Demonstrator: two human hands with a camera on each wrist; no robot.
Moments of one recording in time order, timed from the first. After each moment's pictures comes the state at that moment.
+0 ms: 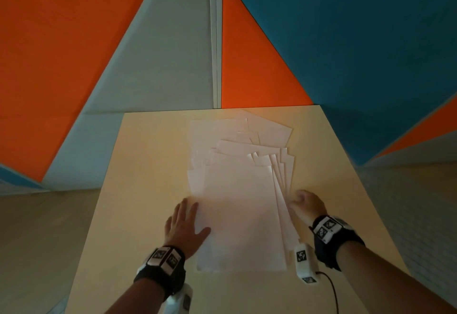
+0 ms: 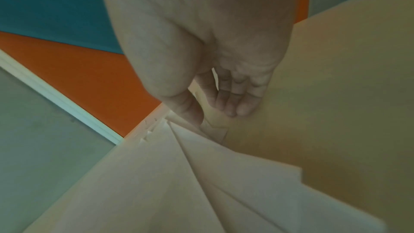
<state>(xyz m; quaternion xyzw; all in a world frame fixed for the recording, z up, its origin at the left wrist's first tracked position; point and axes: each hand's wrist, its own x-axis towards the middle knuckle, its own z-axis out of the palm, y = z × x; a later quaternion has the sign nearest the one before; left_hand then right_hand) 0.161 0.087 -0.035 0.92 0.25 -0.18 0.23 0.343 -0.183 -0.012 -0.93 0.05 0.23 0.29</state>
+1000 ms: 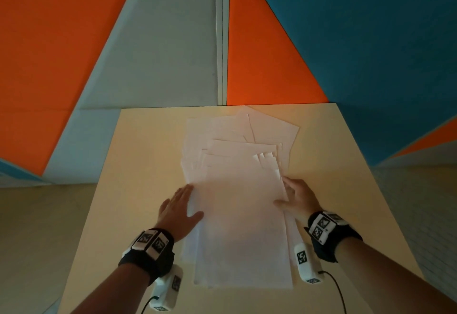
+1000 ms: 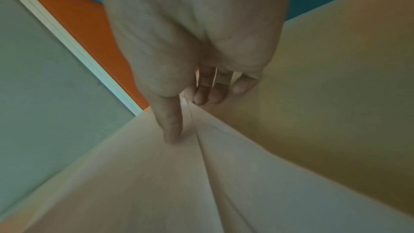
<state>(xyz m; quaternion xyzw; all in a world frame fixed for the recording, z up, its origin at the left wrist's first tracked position) 0.215 0.135 -0.031 0.92 0.23 -0.15 0.27 0.386 -0.146 -0.042 -0.91 -0.08 0.25 0.33</state>
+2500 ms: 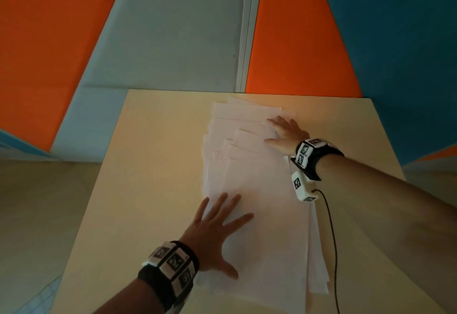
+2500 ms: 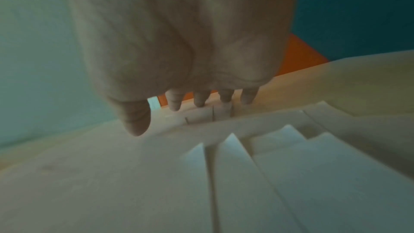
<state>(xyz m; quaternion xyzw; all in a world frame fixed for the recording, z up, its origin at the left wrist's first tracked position) 0.216 0.097 -0.042 0.96 -0.05 -0.23 0.16 0.525 -0.017 -0.032 -0.92 -0.26 0.28 0.02</state>
